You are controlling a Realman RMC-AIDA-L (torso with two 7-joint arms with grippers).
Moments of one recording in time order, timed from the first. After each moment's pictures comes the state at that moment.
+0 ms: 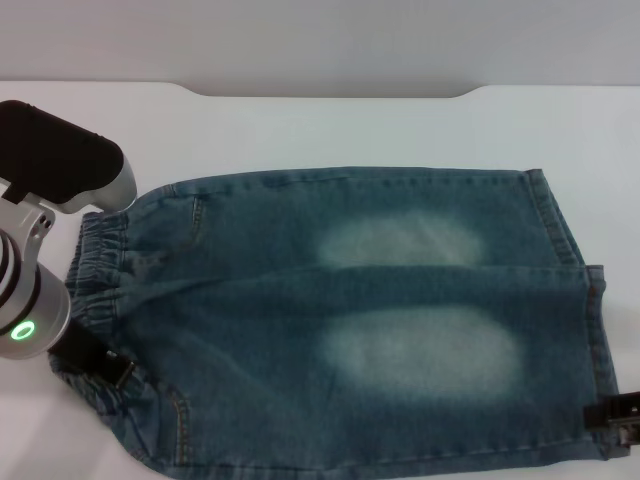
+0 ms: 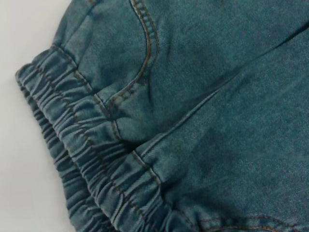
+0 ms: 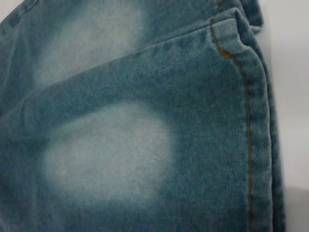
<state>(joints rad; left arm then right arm) -0.33 -2.06 -1.46 -1.73 2.82 -1.70 0.12 0.18 2.07 2.20 1.29 -2.34 1.73 -0.38</state>
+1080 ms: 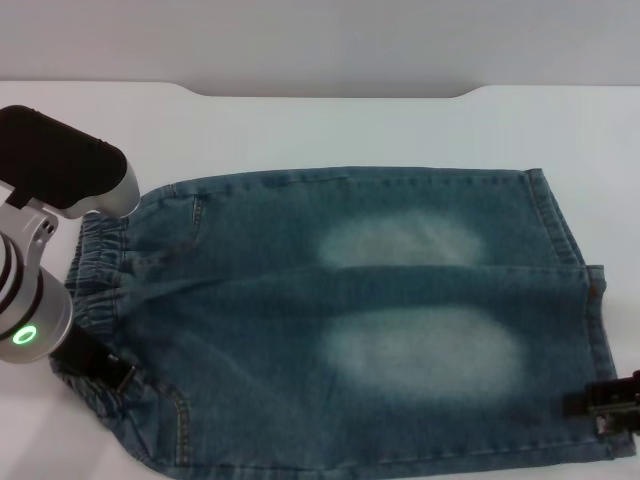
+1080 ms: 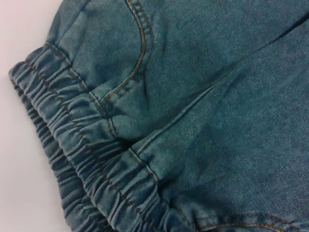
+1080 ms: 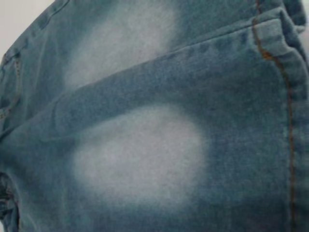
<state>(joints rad) -0.32 -2.06 -1.45 -1.72 2.81 -1.70 0.13 0.21 2.07 2.20 1.24 -2.29 1.74 -0.37</state>
